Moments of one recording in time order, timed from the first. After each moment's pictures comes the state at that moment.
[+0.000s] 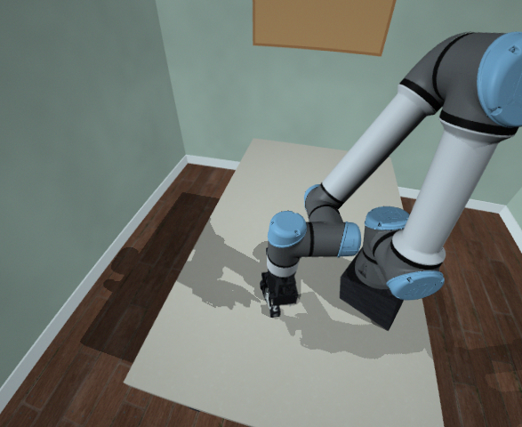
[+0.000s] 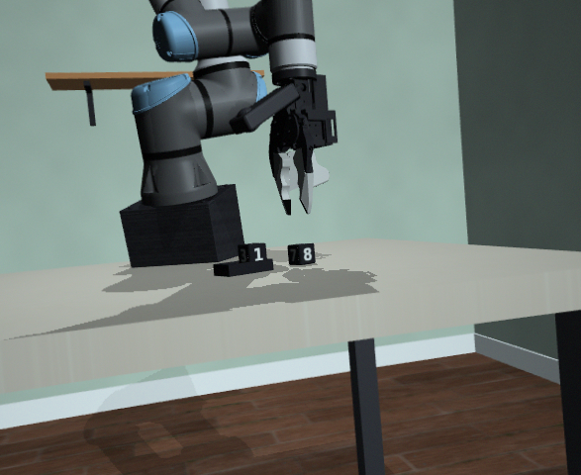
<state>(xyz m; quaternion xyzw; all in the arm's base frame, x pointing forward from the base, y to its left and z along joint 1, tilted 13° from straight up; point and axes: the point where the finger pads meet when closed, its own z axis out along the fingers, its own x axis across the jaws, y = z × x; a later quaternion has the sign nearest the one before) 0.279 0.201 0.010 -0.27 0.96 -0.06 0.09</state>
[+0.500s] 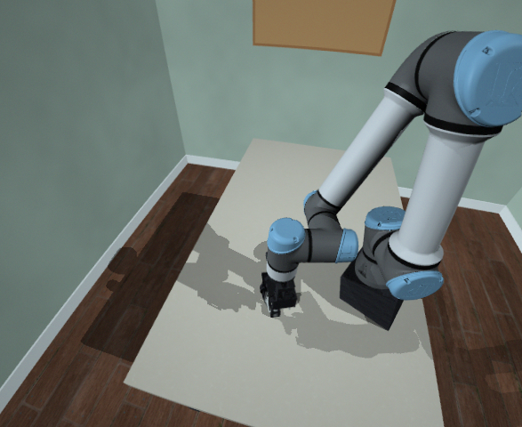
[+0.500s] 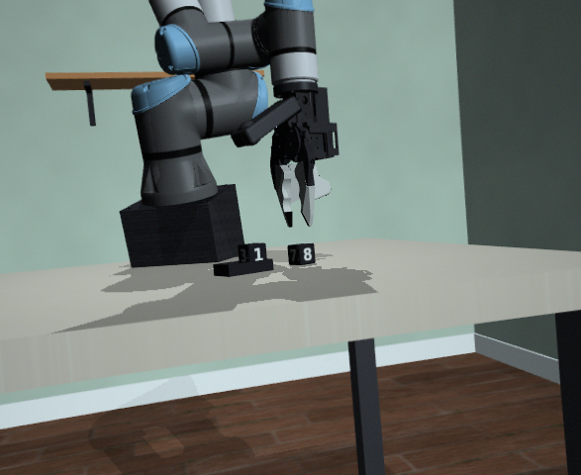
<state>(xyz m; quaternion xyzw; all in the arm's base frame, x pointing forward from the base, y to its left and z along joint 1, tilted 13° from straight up) 0.284 0.201 -0.010 -0.27 0.96 -0.06 0.09</state>
